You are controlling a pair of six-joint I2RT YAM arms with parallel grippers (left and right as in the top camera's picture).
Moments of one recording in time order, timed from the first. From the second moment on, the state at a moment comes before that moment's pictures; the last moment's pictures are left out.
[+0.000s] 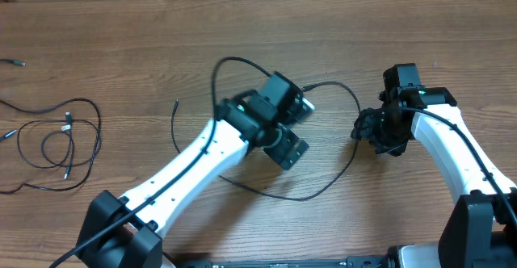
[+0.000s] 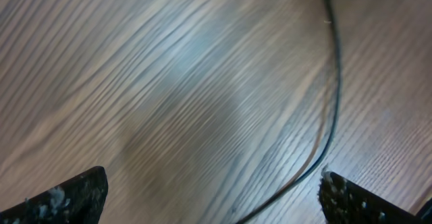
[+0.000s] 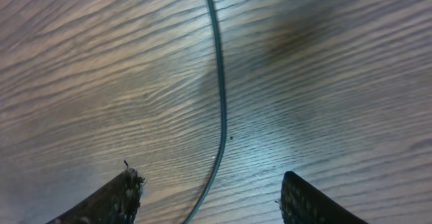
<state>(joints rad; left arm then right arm) -0.71 1.66 1.31 -0.83 0.13 0.09 0.05 1.59 1.09 -0.98 -0.14 0.46</state>
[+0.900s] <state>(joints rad) -0.92 1.85 1.26 -0.68 0.06 0.24 -0.38 1.59 1.09 -1.03 -0.19 0.54</state>
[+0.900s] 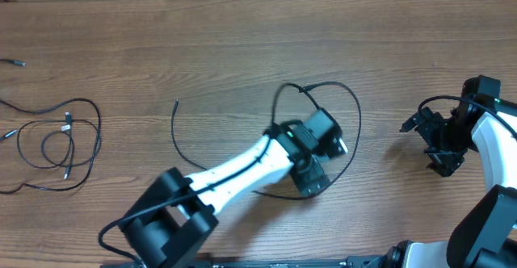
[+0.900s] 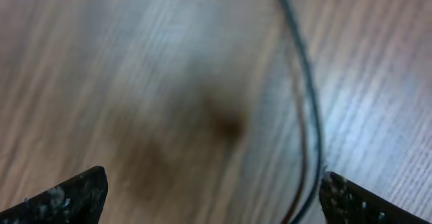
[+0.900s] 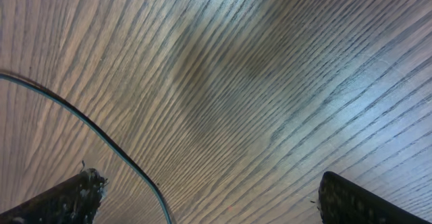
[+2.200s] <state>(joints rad) -1.08 1.98 1.26 -0.59 -0.20 0.35 -0.38 1.59 1.09 -1.04 -0.19 0.52</state>
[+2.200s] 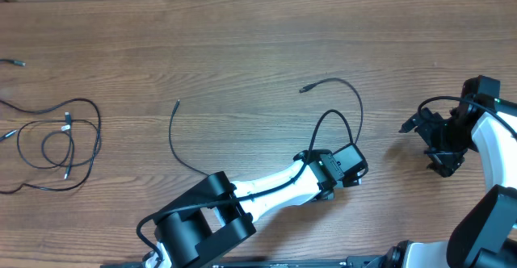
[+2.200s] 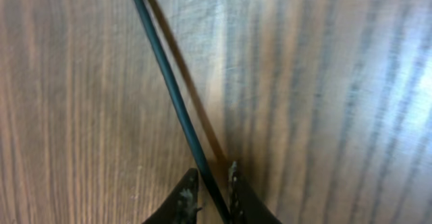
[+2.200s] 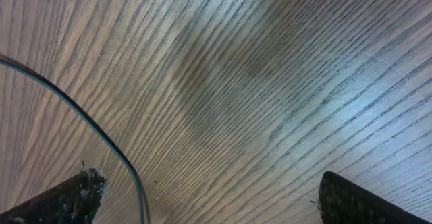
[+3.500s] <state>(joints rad) -0.40 1.89 2.05 -1.29 -0.22 -0.07 -0.38 1.59 1.09 -1.03 -0.19 0.52</state>
